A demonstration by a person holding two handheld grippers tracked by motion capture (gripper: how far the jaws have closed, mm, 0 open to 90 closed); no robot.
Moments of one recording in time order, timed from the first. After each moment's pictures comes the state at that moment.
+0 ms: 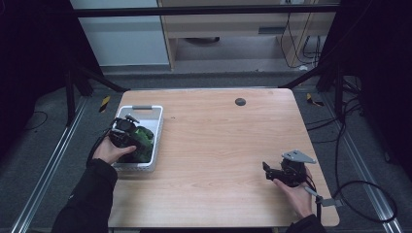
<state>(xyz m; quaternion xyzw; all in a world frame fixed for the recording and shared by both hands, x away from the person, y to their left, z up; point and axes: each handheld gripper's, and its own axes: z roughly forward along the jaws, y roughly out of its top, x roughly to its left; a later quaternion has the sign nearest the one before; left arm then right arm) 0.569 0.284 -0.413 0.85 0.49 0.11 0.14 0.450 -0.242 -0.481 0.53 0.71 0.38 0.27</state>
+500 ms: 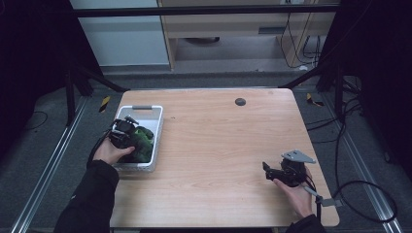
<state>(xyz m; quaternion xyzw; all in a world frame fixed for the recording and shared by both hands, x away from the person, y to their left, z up) 0.571 0.287 -0.418 0.85 0.50 0.11 0.13 0.450 -0.242 -0.482 0.53 0.71 0.38 0.27</state>
